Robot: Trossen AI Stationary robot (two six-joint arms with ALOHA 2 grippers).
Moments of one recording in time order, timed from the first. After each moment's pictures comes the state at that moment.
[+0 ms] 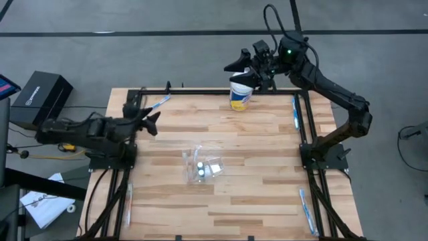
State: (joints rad) left arm -0.08 0.56 0.64 -0.59 -0.93 -0.68; right arm -0.52 1.47 1.64 -0.05 -0.79 0.38
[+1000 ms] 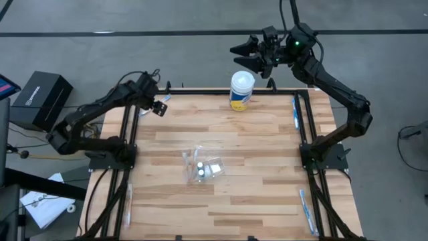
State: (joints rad) left arm 0.88 1.18 0.89 -0.83 -0.09 -0.16; right arm -0.65 1.48 1.64 0.08 -0.77 0.45
